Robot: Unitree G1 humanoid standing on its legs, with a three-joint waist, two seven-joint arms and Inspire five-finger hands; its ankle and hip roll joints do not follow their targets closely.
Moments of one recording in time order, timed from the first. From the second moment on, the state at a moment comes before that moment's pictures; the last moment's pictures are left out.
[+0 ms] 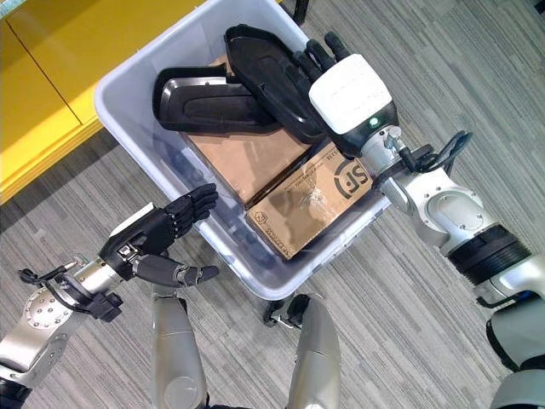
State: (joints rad) left arm -0.05 0.85 -0.16 -0.18 -0.58 -0.22 -0.36; right arm -1.04 -1.06 0.81 0.25 -0.73 0.03 -0.30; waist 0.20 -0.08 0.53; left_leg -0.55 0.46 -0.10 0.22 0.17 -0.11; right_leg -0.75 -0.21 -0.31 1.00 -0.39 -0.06
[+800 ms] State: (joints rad) left arm -0.13 0.97 -0.15 -0.19 -0.63 -0.27 -0.40; right arm -1.26 -0.99 1.03 0.58 -0.66 0.07 -0.31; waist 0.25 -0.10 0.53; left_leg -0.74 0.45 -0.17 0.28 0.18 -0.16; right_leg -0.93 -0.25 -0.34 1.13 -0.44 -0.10
